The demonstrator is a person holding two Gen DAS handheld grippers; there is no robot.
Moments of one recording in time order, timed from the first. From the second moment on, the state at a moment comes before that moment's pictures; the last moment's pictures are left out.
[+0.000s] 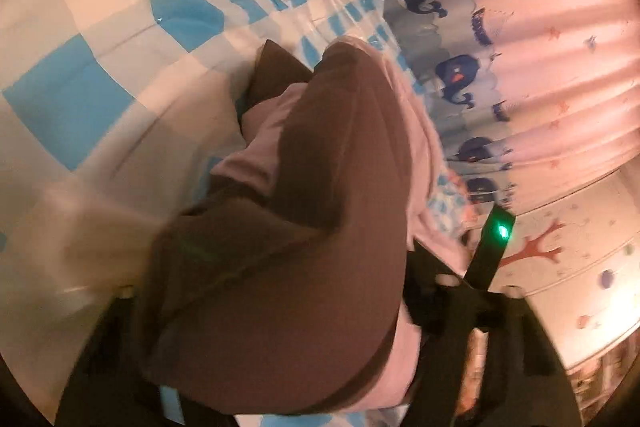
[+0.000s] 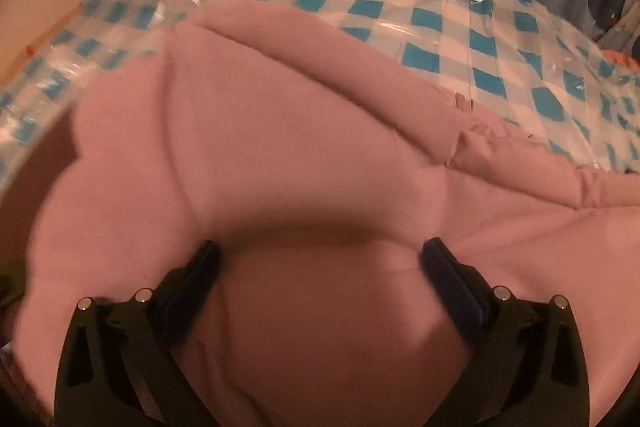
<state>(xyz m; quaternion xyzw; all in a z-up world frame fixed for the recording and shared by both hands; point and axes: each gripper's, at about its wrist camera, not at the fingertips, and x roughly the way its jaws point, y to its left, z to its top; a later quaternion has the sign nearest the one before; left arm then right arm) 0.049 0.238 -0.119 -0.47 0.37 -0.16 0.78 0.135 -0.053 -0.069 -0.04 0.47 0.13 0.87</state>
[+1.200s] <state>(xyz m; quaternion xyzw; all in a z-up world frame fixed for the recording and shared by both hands) 0.020 0.202 -0.057 -0.36 0.34 -0.11 0.86 0.121 -0.113 -0.069 0.00 0.44 0.05 0.90</state>
